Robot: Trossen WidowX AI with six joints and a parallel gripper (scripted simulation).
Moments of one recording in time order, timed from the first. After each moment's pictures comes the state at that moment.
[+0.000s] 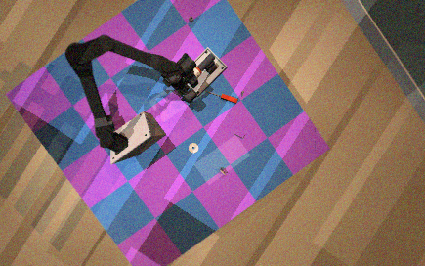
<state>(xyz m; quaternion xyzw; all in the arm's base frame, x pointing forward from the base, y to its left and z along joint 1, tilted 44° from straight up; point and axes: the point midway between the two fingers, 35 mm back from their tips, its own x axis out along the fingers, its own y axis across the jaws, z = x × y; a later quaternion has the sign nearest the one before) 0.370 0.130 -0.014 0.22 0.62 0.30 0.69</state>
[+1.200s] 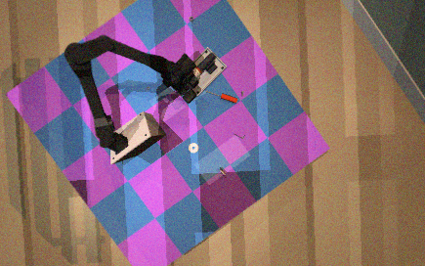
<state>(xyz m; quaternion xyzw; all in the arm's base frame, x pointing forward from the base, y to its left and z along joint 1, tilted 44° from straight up) 0.367 0.130 -0.015 0.22 0.62 0.30 0.69</state>
